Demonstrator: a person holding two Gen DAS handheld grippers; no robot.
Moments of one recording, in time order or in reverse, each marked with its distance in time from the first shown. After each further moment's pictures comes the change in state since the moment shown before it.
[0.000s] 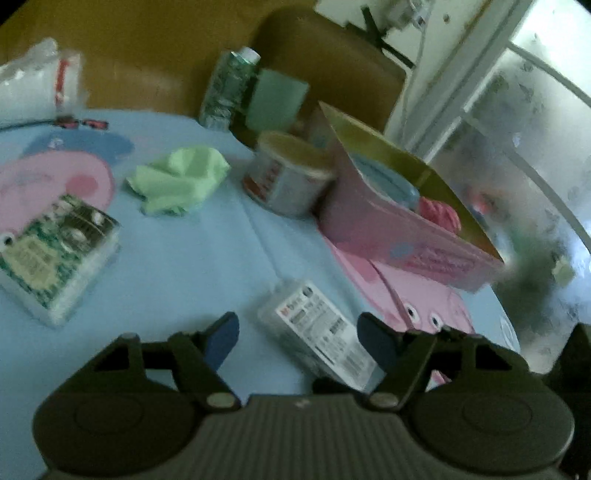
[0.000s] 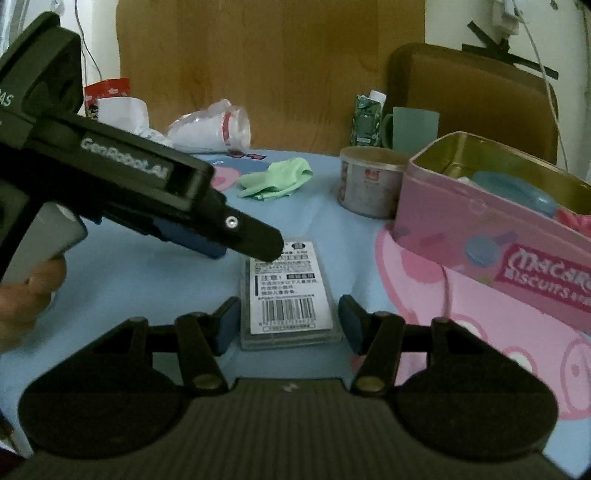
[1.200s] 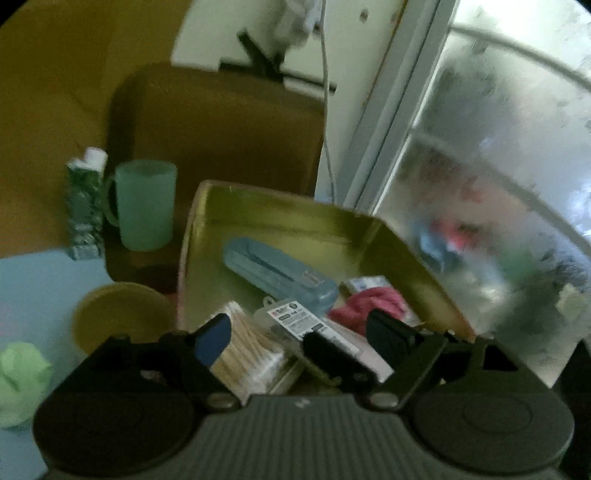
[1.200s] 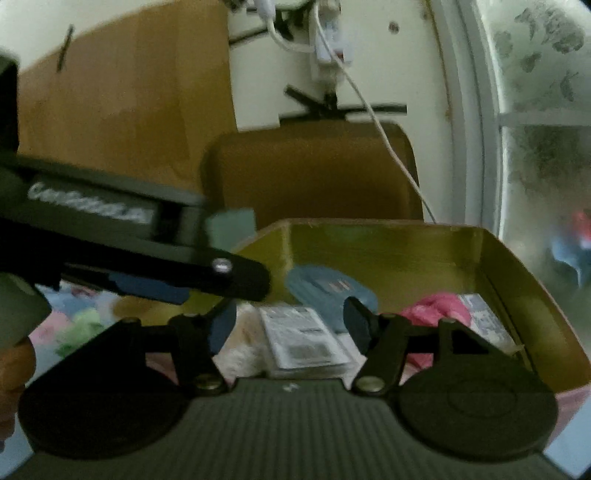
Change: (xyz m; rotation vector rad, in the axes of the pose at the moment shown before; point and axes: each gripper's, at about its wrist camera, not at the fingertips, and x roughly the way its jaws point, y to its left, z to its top) left arm 0.078 -0.123 0.105 0.218 -0.155 -0.015; right arm -0.005 -0.145 0.047 0.211 -0.320 -0.281
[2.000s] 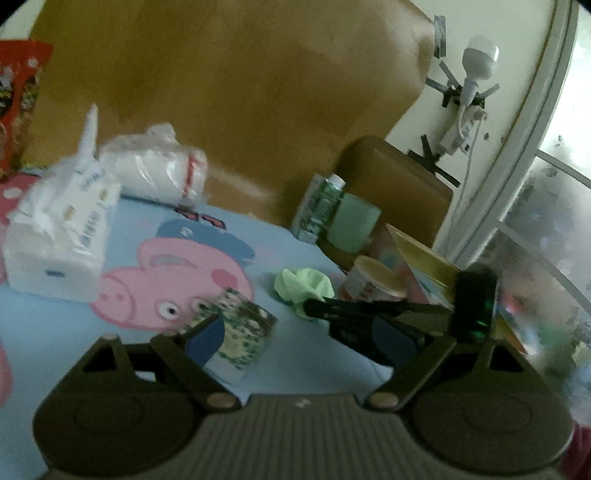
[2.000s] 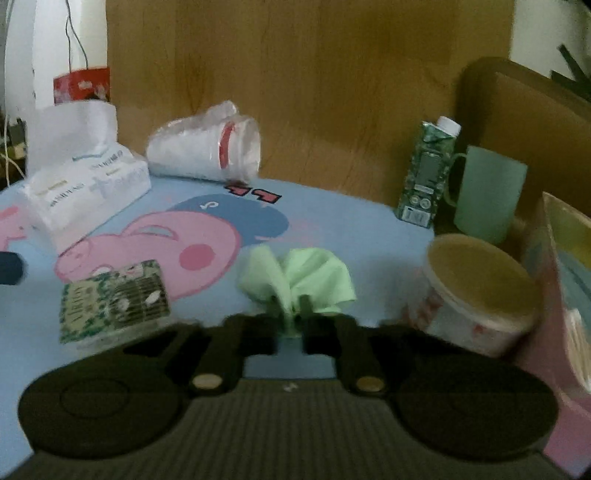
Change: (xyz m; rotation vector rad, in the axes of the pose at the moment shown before) left arm -0.197 0.161 -0.112 -0.297 -0.171 0.178; right arm 0.073 0.200 -0.034 -0.294 0.331 0.318
